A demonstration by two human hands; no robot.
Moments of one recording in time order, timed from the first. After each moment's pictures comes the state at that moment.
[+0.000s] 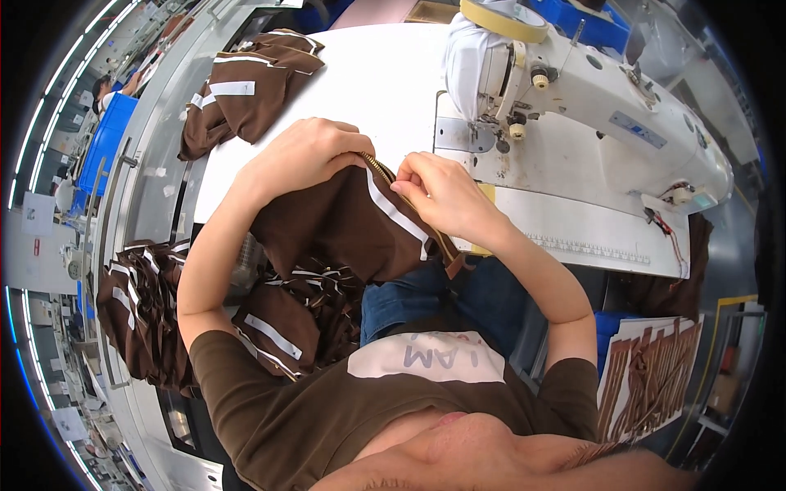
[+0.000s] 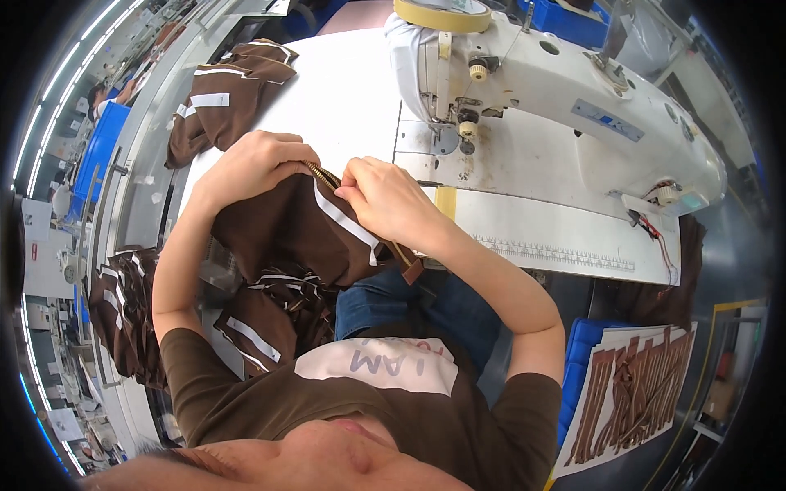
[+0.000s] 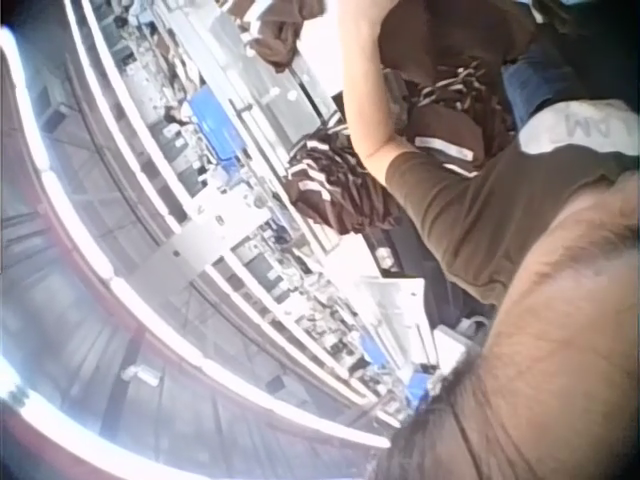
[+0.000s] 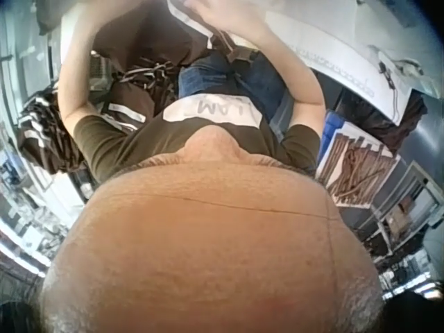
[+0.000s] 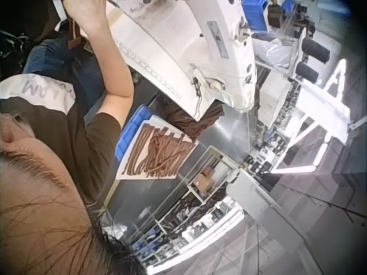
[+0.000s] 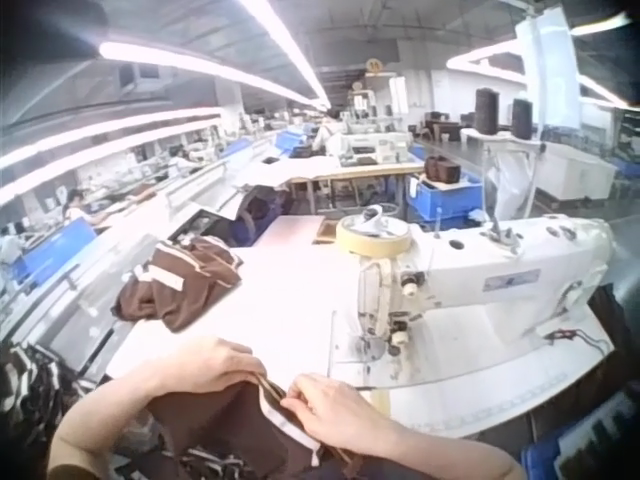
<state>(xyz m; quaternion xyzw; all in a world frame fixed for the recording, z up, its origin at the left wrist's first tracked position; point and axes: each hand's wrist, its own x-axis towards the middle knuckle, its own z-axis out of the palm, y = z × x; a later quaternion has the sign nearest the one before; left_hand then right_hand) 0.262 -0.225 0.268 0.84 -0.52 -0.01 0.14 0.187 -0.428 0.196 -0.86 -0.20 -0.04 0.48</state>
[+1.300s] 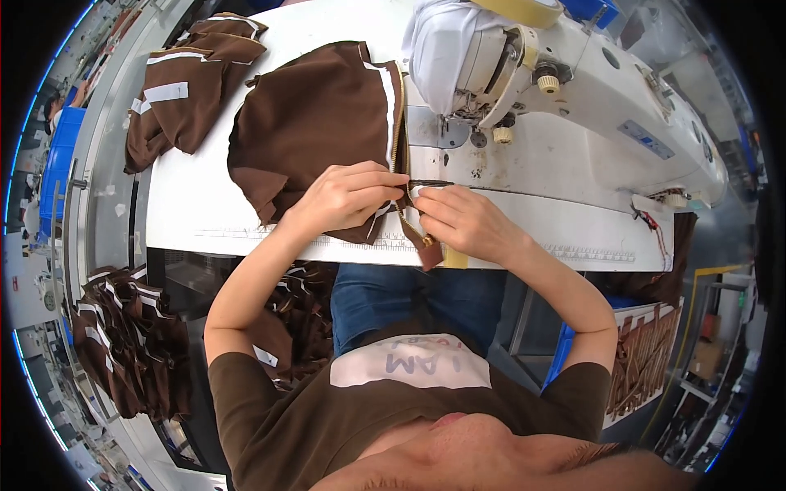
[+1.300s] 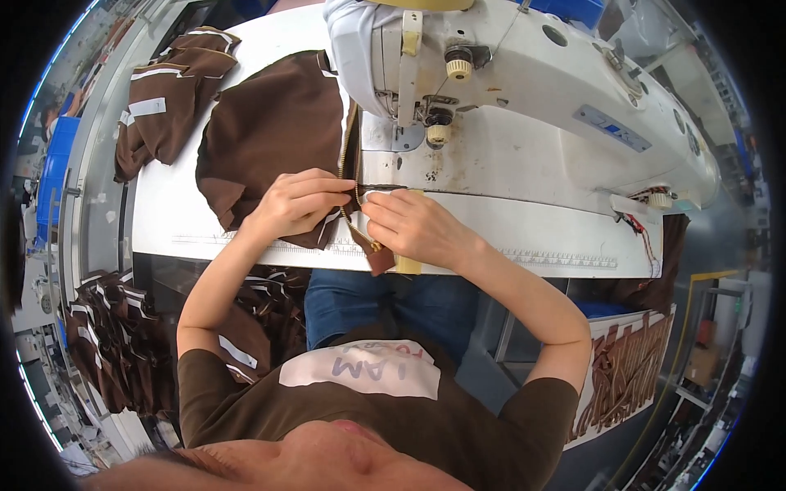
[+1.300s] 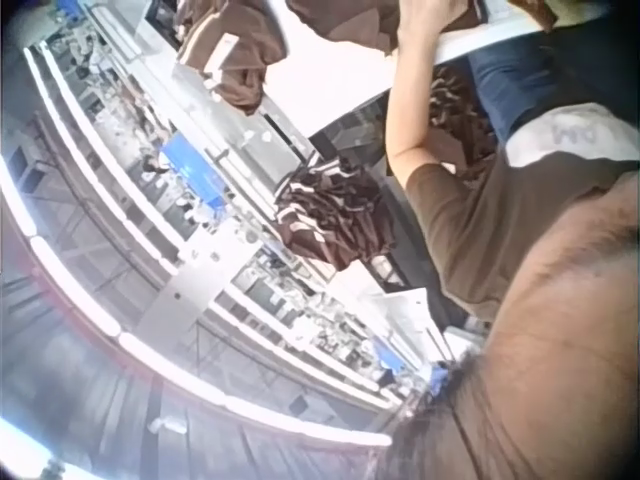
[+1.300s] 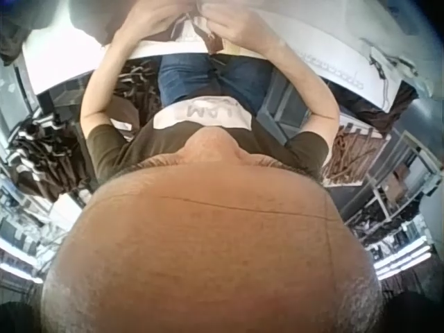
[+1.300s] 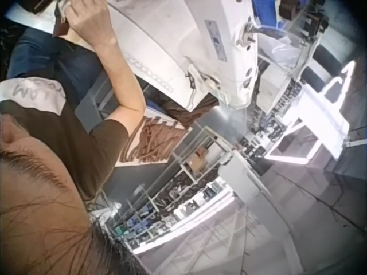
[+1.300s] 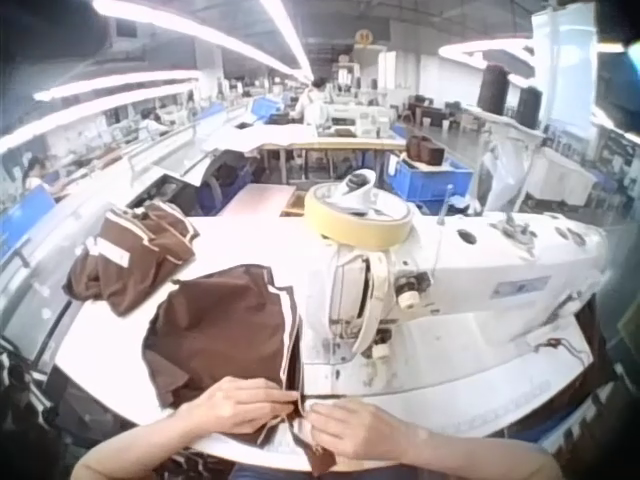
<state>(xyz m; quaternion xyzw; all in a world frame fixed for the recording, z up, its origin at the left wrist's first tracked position) 0.268 -0.282 0.128 0.73 -0.58 0.15 0.33 0.185 -0.506 0.125 -0.85 -0.45 -0.22 0.16</state>
